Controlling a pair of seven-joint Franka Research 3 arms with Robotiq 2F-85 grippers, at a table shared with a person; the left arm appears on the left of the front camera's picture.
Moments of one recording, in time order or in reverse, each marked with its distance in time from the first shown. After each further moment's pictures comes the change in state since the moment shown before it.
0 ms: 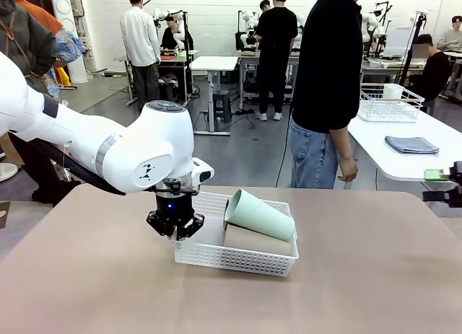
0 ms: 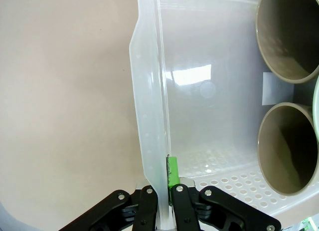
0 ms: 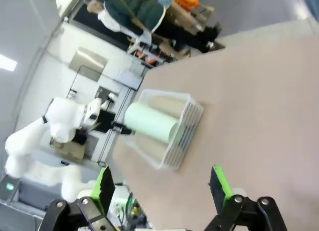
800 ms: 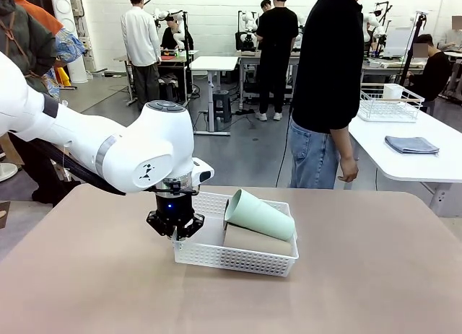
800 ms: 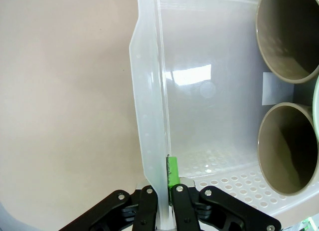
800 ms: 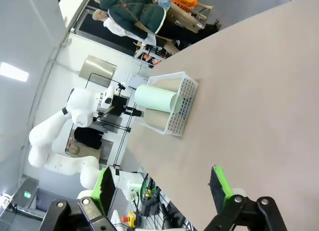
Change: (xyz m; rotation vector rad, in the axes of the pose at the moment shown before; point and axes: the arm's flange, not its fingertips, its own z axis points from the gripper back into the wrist) left arm 0.000 0.000 0.000 0.000 0.000 0.000; right arm -0.052 -0.022 0.115 0.037 -0.028 -0.080
